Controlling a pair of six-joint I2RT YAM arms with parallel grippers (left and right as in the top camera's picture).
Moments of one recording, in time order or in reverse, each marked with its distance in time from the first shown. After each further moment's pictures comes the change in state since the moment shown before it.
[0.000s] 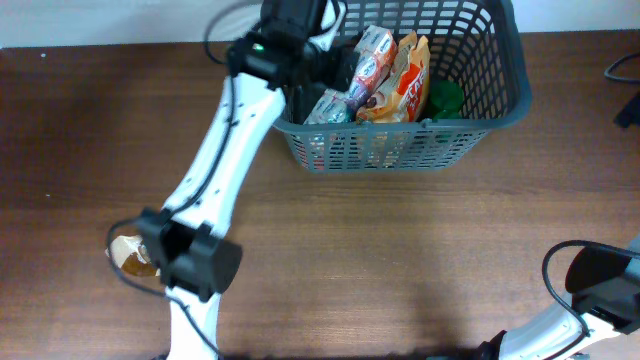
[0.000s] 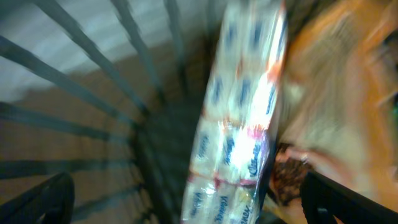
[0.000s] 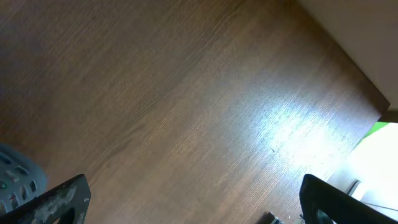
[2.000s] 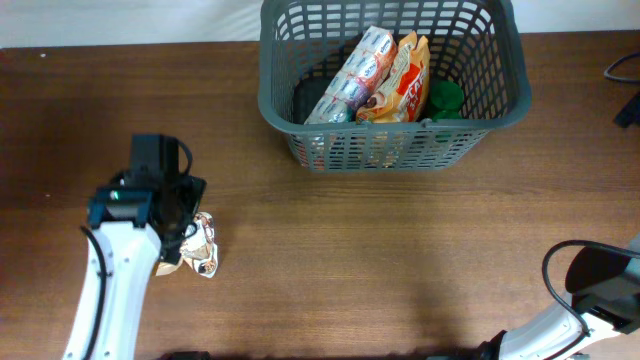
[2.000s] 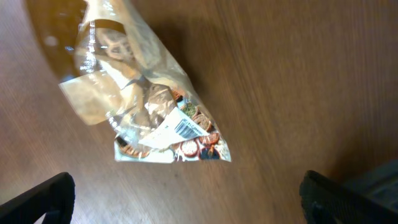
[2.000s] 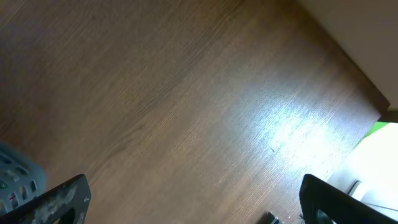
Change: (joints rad) left arm 0.428 -0.827 -1.263 -0.084 -0.150 -1.221; right arm 0.000 0.000 0.000 0.000 0.000 0.001
